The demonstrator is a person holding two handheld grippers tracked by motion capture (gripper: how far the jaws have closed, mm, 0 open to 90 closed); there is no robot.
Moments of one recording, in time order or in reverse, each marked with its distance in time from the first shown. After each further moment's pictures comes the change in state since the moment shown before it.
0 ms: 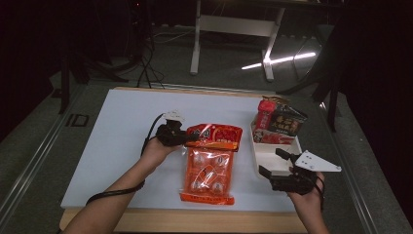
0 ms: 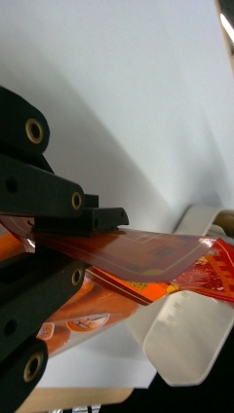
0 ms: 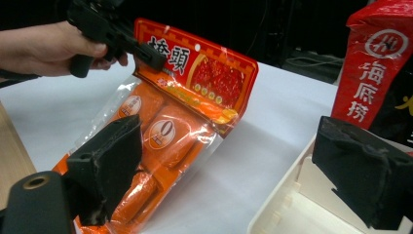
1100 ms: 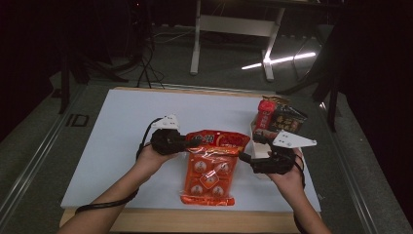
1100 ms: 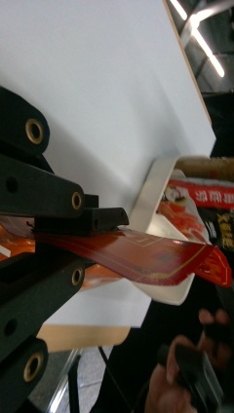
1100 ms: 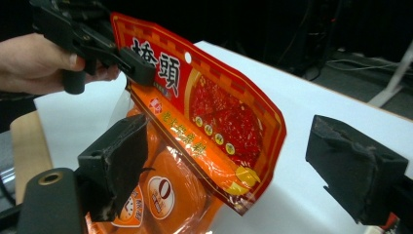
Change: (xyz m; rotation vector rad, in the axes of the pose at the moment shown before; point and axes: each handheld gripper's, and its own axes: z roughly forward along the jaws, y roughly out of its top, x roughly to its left) left arm -0.043 0.004 -0.036 -0.109 -0.091 0.114; right arm 0.008 0.043 0.054 0.032 0.141 -0.022
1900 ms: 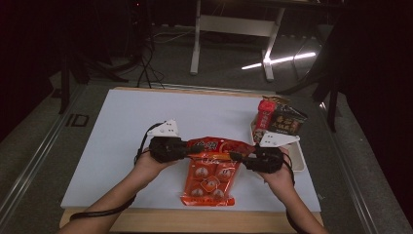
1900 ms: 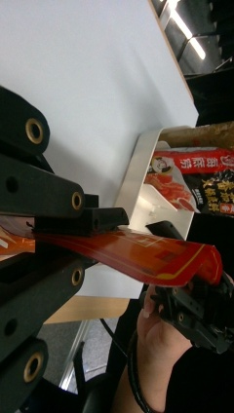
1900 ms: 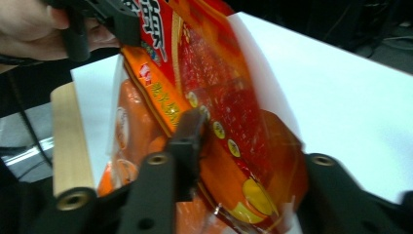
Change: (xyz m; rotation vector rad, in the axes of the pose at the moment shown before) left arm -0.025 0.004 -0.011 -0.032 -0.050 0.053; right arm -0.001 -0.009 0.026 0.098 0.159 -0.004
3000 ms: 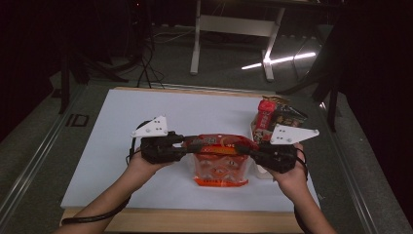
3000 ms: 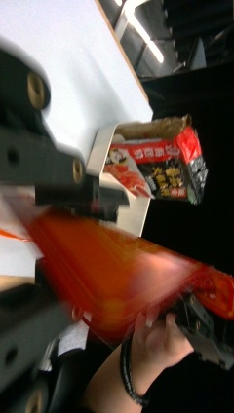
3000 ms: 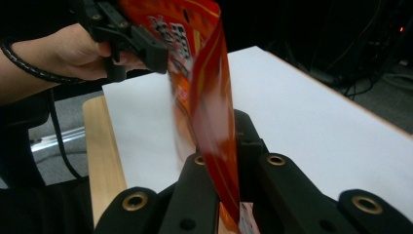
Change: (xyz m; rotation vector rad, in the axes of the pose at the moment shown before) left arm -0.019 0.021 -0.031 -0.147 -0.005 0.032; right arm 0.041 0.060 -0.042 -0.039 0.001 -0.124
